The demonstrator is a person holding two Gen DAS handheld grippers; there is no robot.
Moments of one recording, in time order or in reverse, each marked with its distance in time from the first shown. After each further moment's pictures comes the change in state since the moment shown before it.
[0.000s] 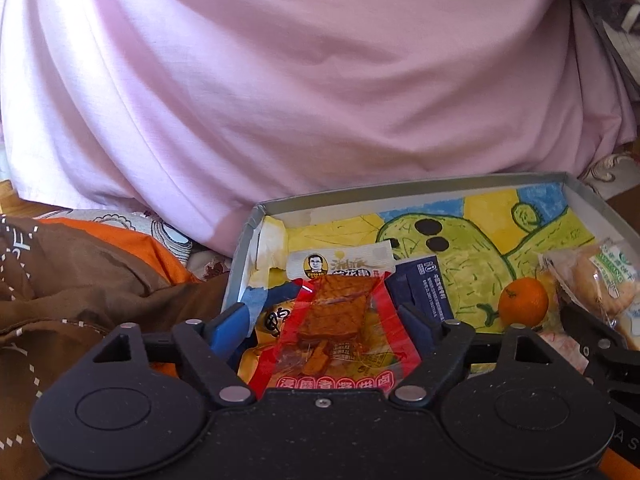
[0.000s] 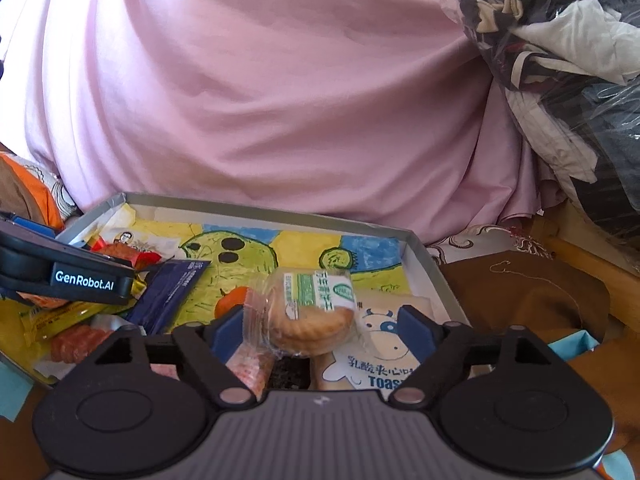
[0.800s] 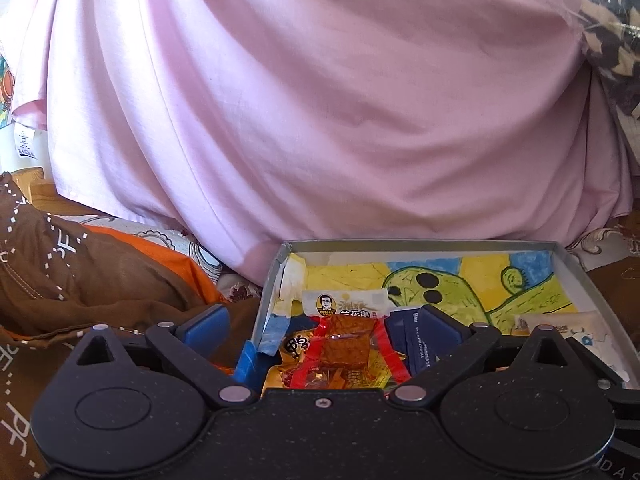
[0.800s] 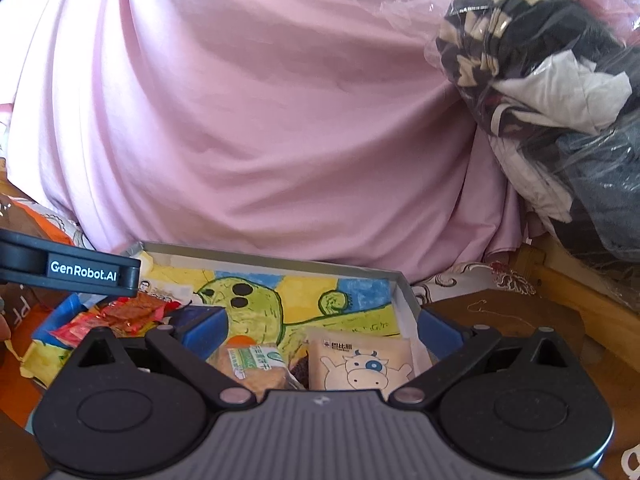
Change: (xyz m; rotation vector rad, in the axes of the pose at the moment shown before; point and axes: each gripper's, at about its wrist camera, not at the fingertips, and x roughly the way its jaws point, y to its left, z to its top) left arm -0.050 0.017 0.018 -0.132 -0.066 0.002; right arm -0.043 -0.008 0.031 0.028 -0.058 0.022
